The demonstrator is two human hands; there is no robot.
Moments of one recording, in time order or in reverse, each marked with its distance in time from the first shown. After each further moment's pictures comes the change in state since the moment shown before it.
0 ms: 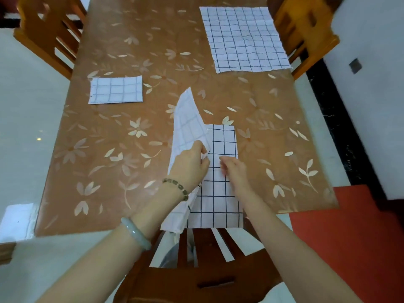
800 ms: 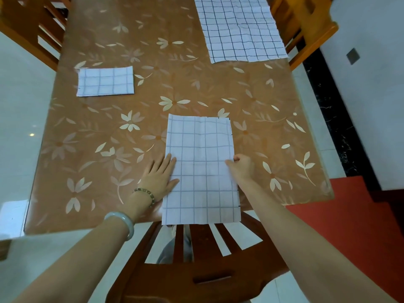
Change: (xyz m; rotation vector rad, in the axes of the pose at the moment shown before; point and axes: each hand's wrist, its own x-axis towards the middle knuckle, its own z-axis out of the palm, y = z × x) left_hand -0.010 -0.139 0.059 0.583 -0.339 0.069; right_hand 0.036 0.025 -0.037 -0.525 0.164 -0.026
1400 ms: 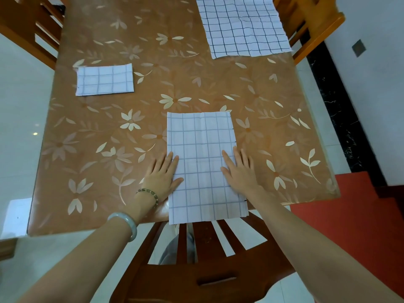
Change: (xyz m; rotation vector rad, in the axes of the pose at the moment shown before) left_hand 0.004 0.003 0.005 -0.030 0.050 0.002; right_hand 0.010 0.047 0.012 -0.903 -0.165 -0.527
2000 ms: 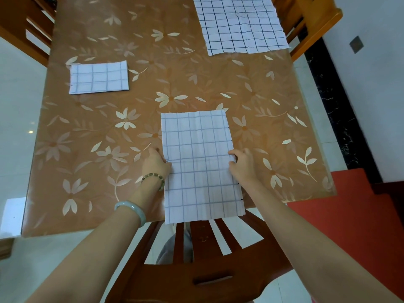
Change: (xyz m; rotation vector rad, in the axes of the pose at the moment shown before) left_hand 0.032 0.017 -0.035 -0.785 0.123 -0.638; right_hand 0.007 -0.005 -0.031 0.668 0.162 0.308
